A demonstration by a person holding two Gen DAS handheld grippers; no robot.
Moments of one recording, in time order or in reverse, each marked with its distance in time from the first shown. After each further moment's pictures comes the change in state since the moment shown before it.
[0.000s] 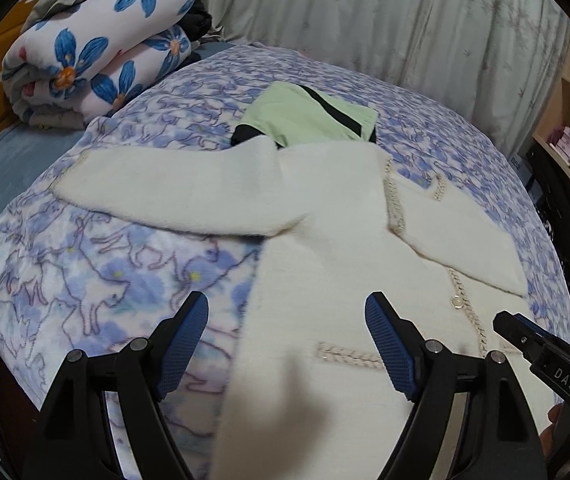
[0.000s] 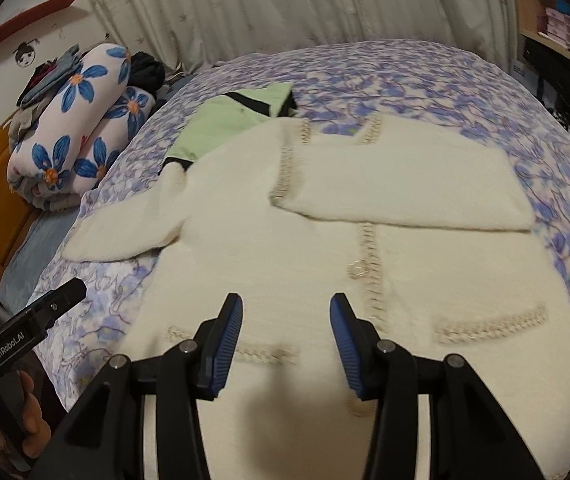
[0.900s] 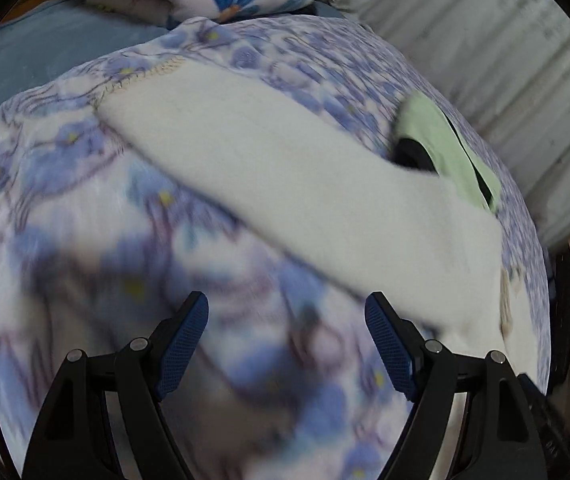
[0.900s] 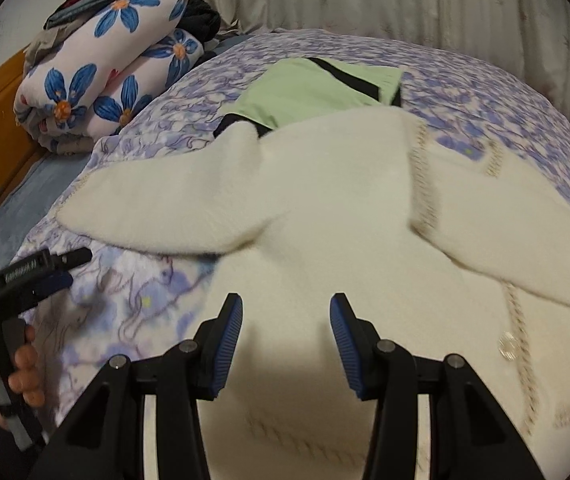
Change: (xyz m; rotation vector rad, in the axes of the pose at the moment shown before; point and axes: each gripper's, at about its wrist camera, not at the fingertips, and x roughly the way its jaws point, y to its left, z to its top) left arm 0.131 0.222 0.045 -0.391 0.100 -0.047; right arm 0.125 0.134 0.033 -0.213 0.062 0.004
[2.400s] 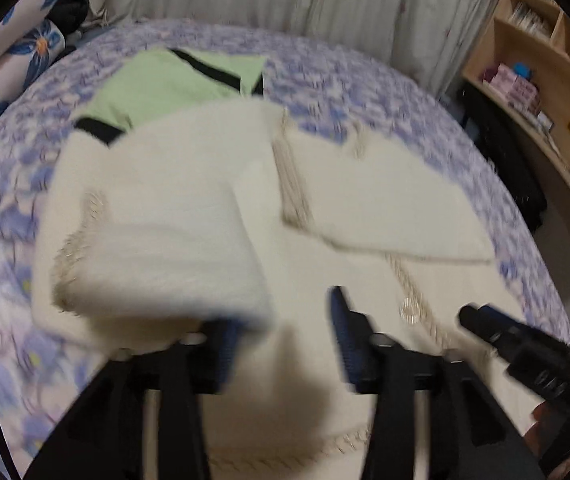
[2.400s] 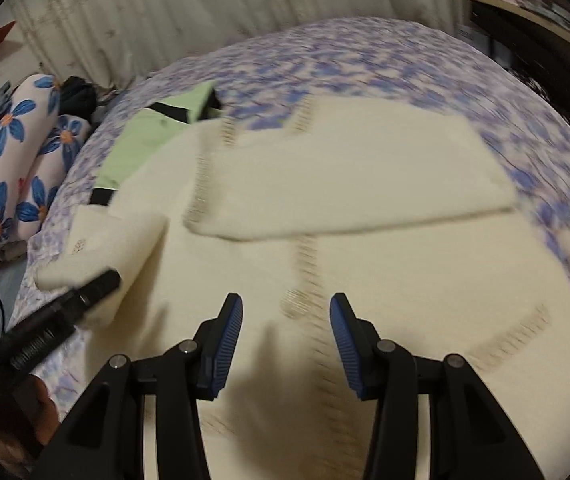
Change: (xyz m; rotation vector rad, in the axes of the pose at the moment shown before) left arm 0.022 -0.292 -0.134 0.609 0.095 -0.183; right arm -0.080 -0.195 -0.069 0.420 -0.026 -0.138
